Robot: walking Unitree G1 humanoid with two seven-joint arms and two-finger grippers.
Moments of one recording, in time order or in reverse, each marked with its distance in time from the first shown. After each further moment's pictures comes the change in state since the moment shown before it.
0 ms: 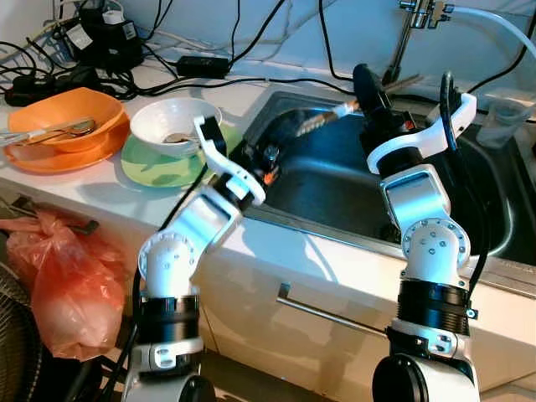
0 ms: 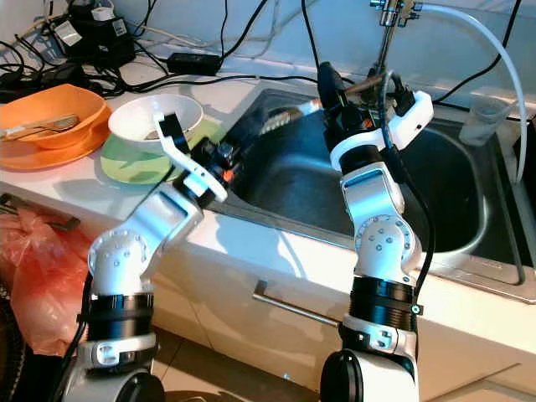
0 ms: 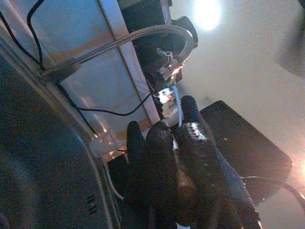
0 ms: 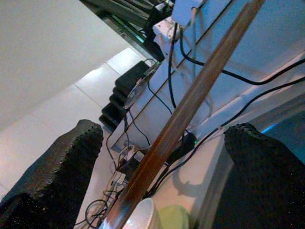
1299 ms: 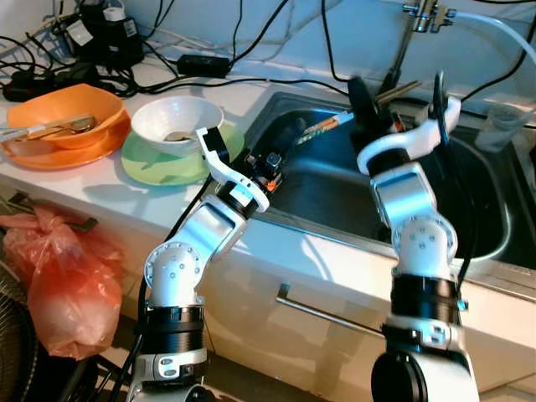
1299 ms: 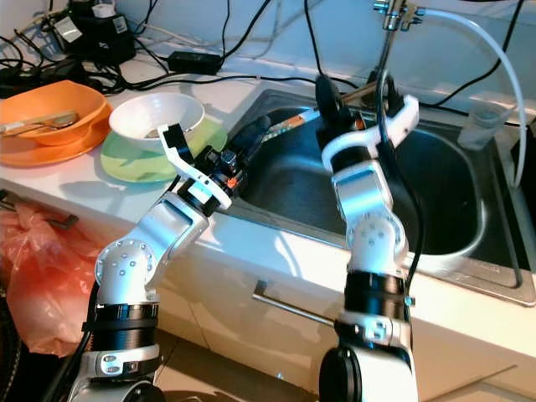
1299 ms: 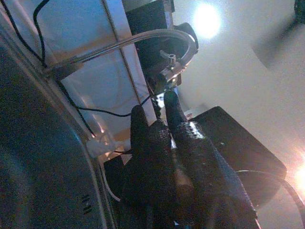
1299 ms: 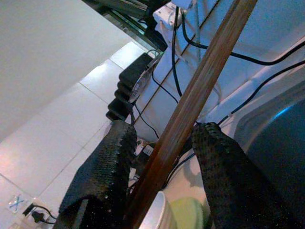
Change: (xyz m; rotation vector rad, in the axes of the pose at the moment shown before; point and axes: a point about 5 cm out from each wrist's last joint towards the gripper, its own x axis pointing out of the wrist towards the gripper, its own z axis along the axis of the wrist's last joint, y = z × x) left arm -0.002 0.005 -0.008 -0.034 -0.023 0.020; right arm 0.005 -0.002 -0.010 0.088 0.019 0.005
